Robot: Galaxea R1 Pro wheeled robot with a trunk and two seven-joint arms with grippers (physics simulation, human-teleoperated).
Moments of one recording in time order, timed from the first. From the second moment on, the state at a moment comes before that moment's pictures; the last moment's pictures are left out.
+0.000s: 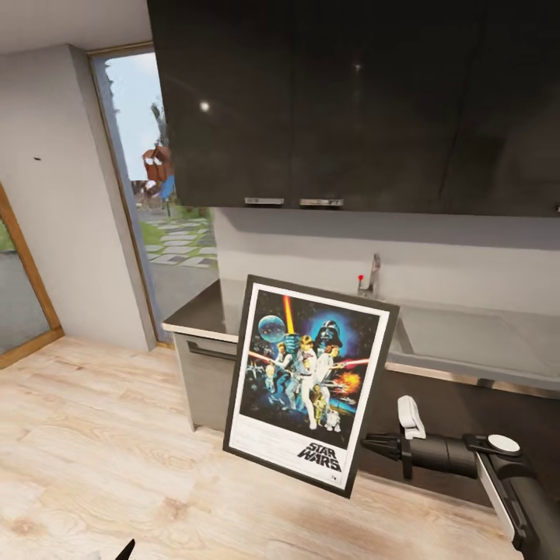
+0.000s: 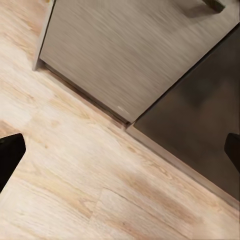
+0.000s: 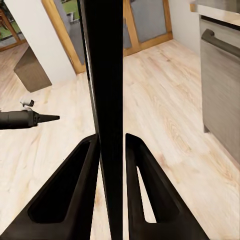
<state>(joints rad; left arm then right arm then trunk) -0.29 0.29 -0.33 -0.03 1.15 -0.49 -0.88 -0.34 -0.25 -0.16 -1.23 0.00 0.32 1.42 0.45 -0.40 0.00</state>
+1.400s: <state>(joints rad) -0.29 0.29 -0.33 -0.03 1.15 -0.49 -0.87 -0.35 -0.25 -0.17 -1.23 0.00 0.32 1.42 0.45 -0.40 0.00</state>
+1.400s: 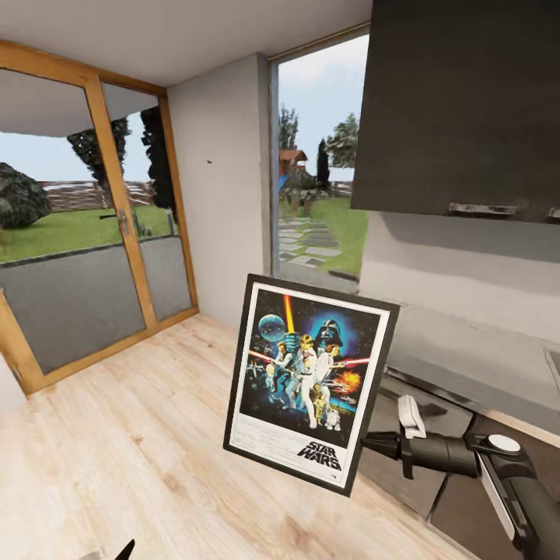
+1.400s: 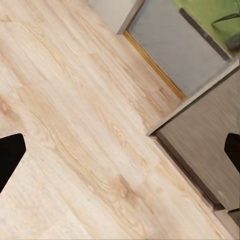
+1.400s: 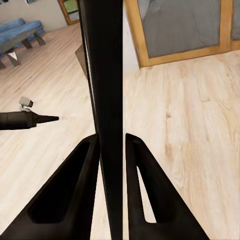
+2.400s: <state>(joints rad) -0.29 0.29 -0.33 -0.03 1.15 -0.49 -0.87 -0.34 -0.25 -0.17 -1.23 0.00 0.32 1.42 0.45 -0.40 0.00</state>
